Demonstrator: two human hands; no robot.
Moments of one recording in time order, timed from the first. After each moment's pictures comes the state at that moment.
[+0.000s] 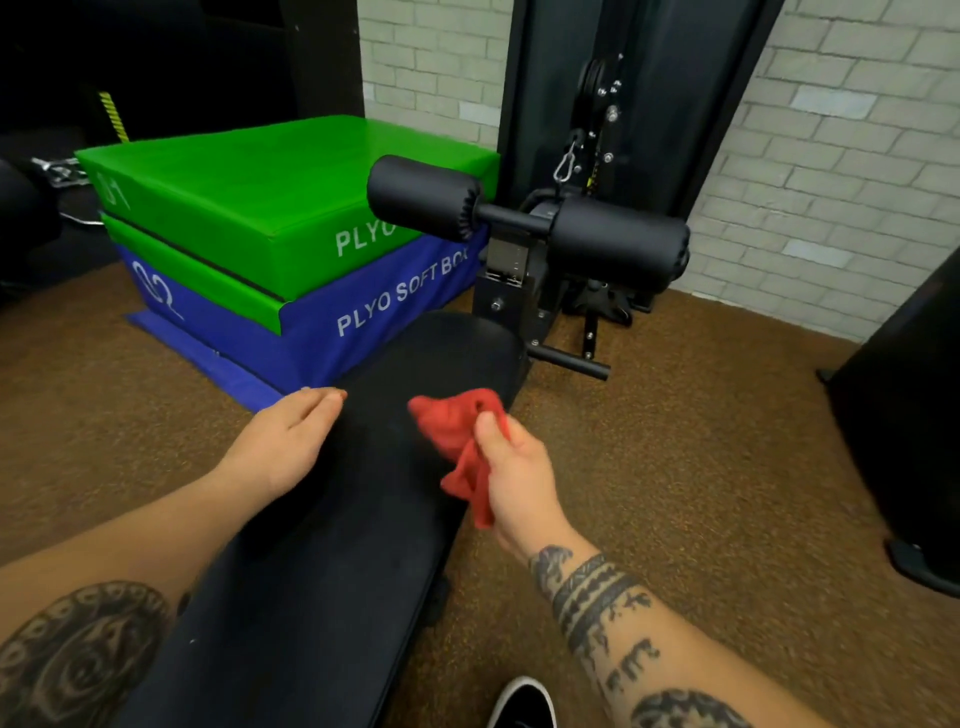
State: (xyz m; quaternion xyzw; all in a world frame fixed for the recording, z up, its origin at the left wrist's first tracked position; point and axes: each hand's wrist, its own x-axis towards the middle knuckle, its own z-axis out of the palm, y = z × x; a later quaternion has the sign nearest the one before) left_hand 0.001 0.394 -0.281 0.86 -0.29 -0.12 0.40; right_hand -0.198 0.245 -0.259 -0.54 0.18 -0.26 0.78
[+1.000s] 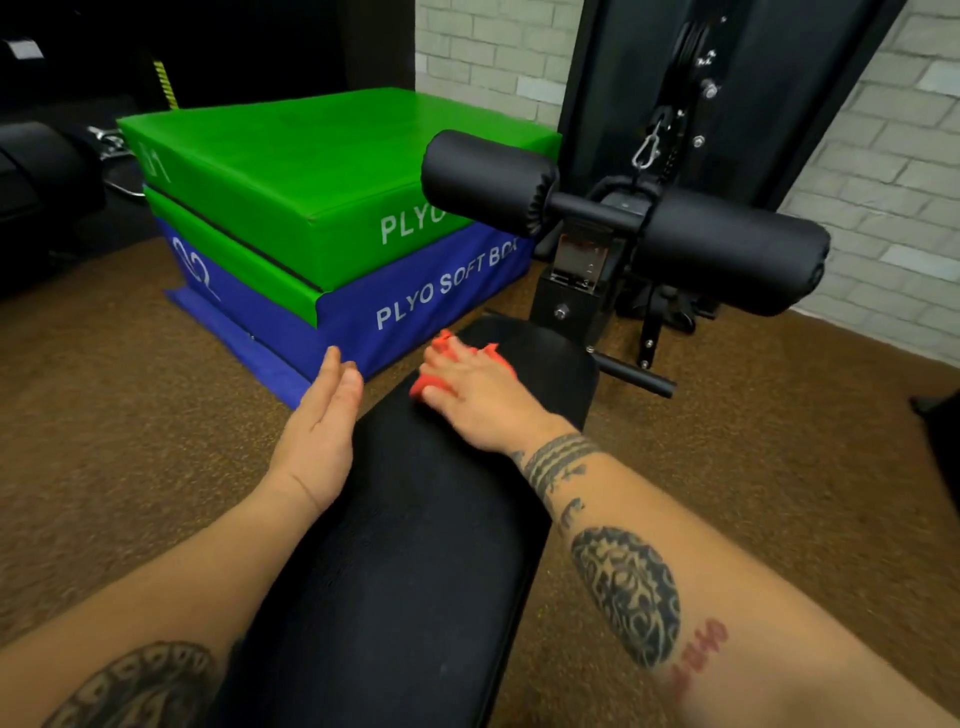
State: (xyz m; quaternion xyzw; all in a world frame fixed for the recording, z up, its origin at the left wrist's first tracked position) left_hand 0.033 0.366 -0.299 0.76 -0.17 -0.12 0.61; right_hand -0.015 0.165 -0.282 -0.99 0.03 -0.04 0.13
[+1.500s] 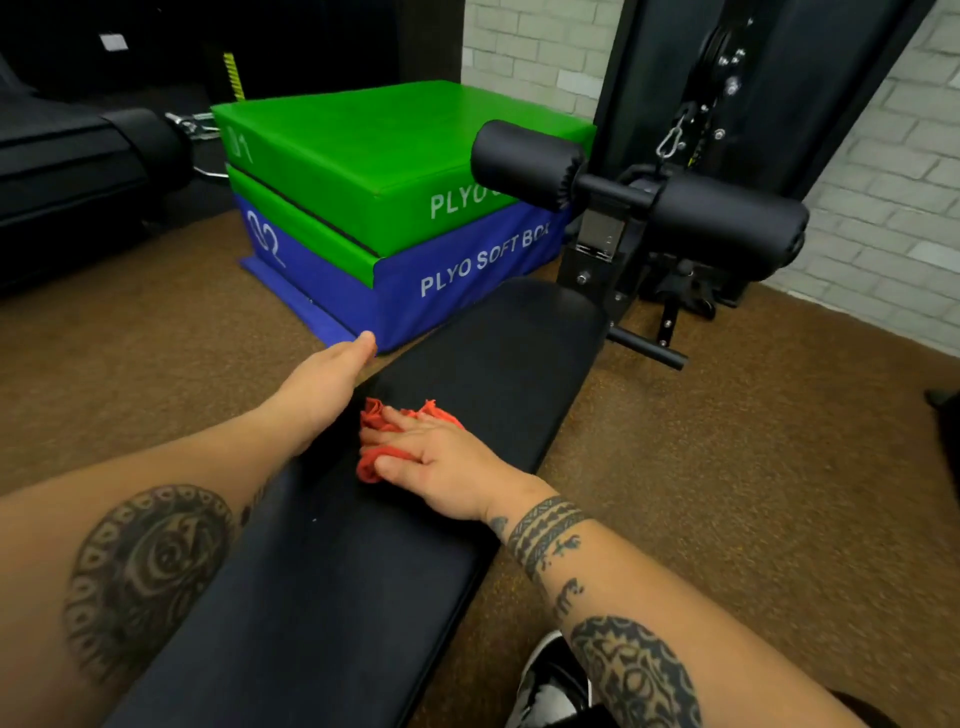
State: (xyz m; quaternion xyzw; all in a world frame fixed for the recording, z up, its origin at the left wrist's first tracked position) left_hand -0.015 0.466 -0.261 0.83 -0.14 -0.19 0.50; right_hand -0.152 0.329 -0.280 -0.93 -0.12 0.03 0.33
